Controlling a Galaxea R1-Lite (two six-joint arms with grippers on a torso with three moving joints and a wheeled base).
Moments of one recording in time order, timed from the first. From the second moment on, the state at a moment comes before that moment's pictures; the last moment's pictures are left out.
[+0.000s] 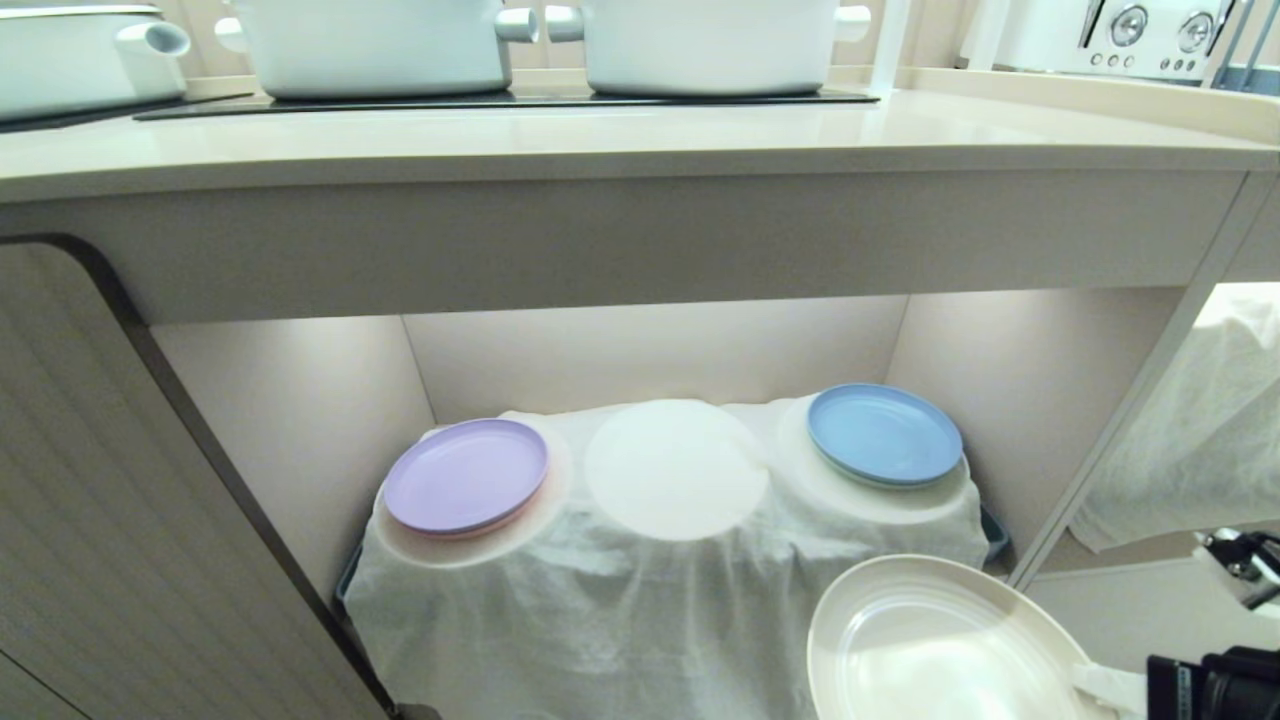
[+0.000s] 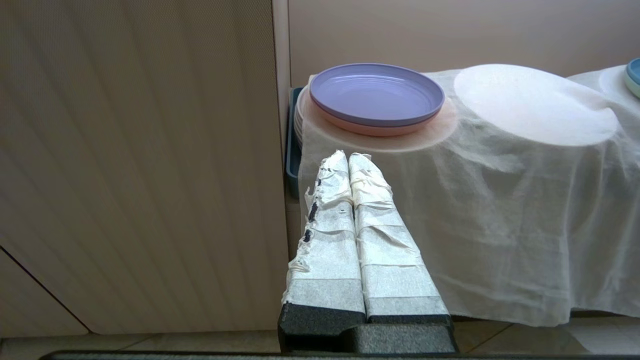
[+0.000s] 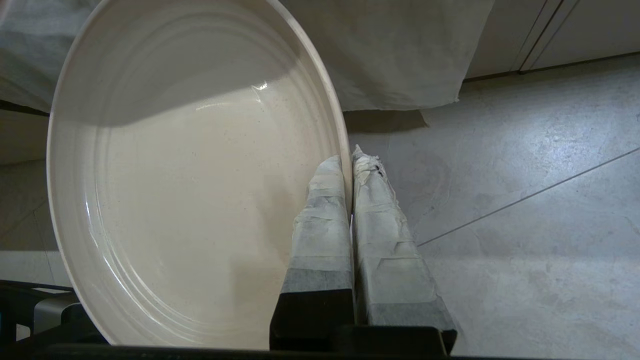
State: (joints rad) left arm 0.00 0.00 0.00 0.00 0.01 -0.04; right arm 0.19 1.16 -0.25 -0.15 0.15 0.39
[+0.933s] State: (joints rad) left arm 0.00 0.00 0.00 0.00 0.01 -0.04; right arm 0.19 1.13 -0.25 -0.15 0.15 0.39
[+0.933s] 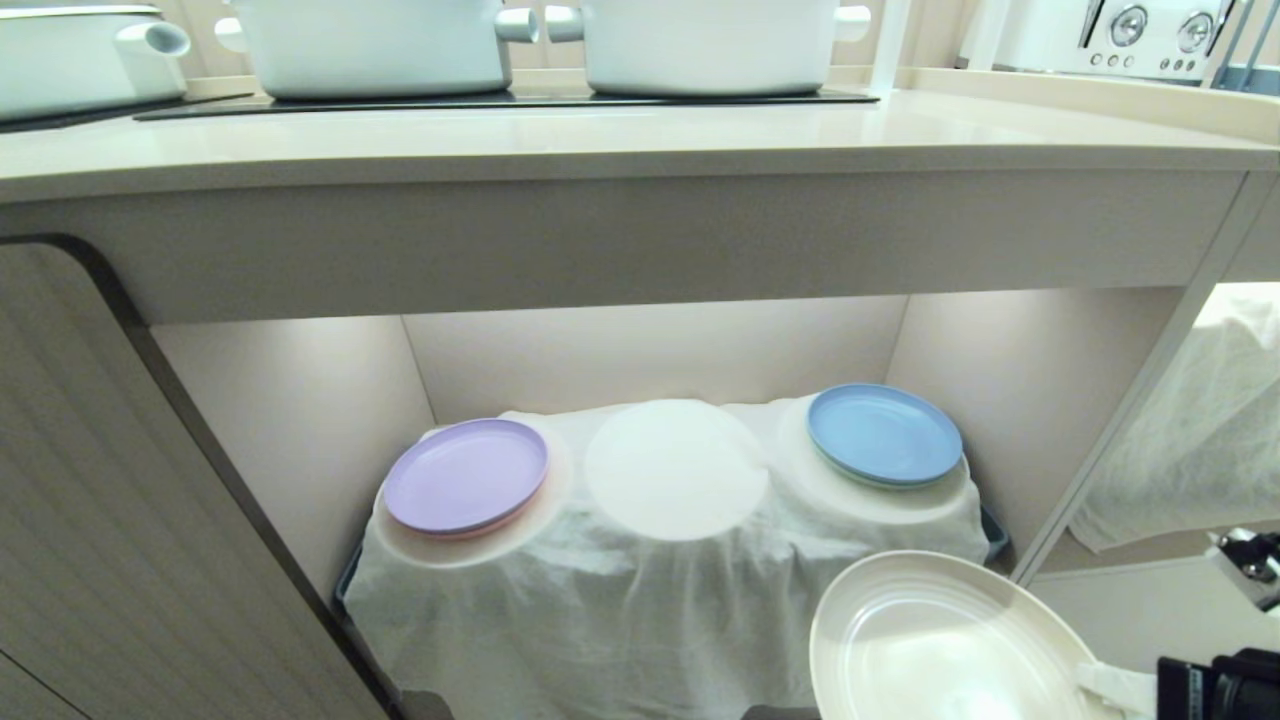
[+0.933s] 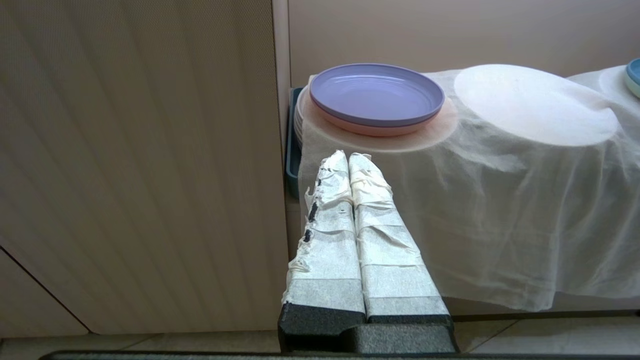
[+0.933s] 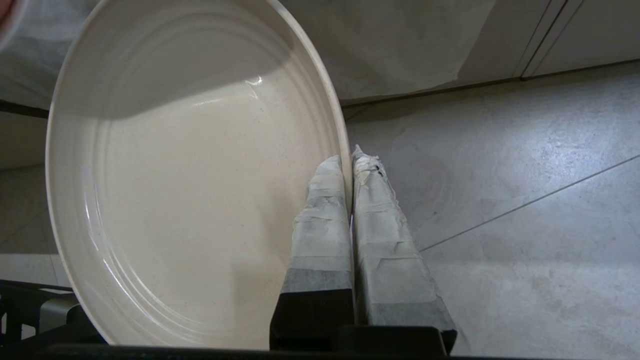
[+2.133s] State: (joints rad) left arm 0.00 0.00 0.00 0.00 0.01 -0.04; right arm 0.21 1.12 -0.29 -0.05 0.16 0.36
